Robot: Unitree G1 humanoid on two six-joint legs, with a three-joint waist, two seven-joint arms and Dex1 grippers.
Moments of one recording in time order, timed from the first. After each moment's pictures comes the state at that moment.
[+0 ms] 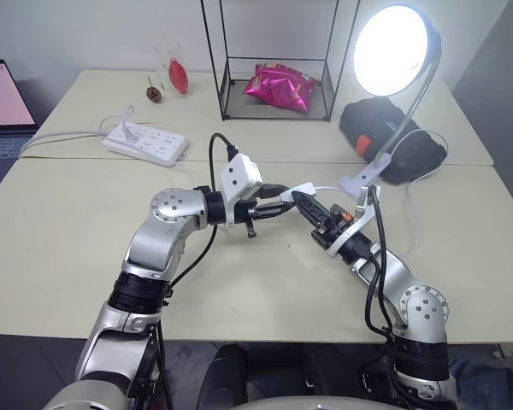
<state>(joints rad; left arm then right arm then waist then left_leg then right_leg) -0.57 0.42 -0.15 -0.04 -0.25 0.36 -1.01 -0.20 -0.01 -0.10 -0.33 1.40 0.77 -0.13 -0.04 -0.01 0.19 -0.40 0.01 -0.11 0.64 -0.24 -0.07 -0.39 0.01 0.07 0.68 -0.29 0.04</state>
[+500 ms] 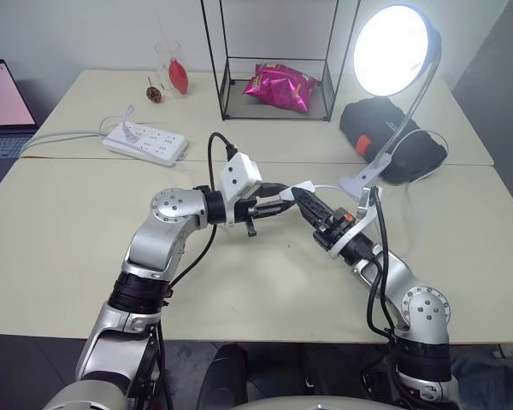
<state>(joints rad) -0.57 0.42 -0.15 -0.04 -0.25 0.36 -0.99 -0.17 -0.05 -0.10 -0.33 1.43 0.77 -0.12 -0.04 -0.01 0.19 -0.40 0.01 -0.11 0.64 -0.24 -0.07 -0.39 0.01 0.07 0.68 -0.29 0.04</state>
